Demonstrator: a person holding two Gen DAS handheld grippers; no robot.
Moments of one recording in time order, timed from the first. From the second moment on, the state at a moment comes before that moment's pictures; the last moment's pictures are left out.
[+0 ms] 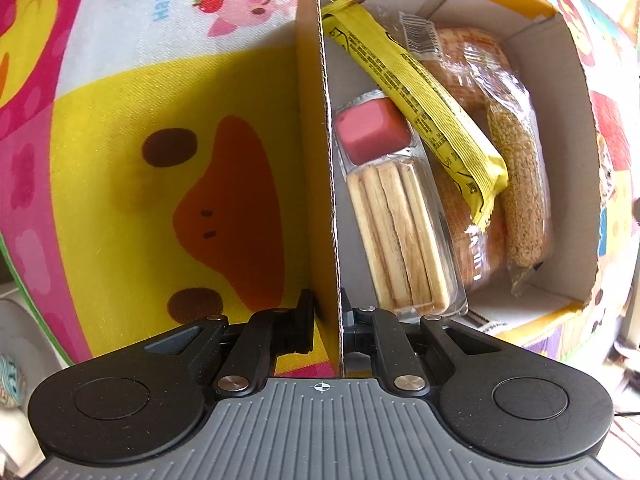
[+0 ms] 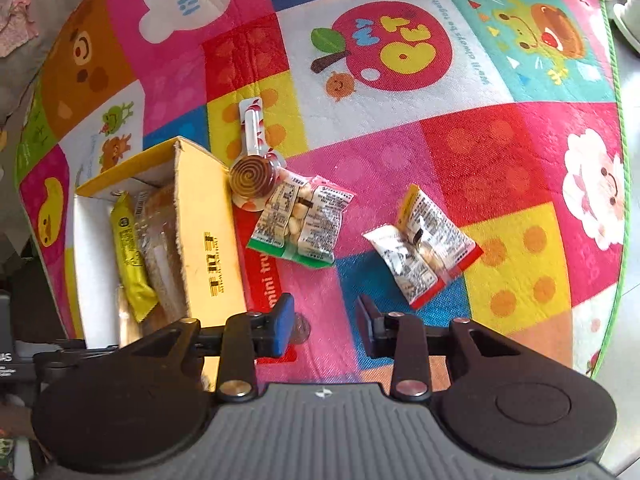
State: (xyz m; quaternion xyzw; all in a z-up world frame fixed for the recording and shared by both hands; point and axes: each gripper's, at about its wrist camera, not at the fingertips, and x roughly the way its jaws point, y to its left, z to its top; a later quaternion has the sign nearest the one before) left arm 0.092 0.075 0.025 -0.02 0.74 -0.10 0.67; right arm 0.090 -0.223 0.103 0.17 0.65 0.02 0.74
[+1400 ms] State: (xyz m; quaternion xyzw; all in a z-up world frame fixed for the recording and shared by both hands) left arm 0.094 0.076 0.026 -0.03 0.73 -0.09 0.67; right arm 0.075 -0.216 0.174 0.16 0.63 0.10 0.75
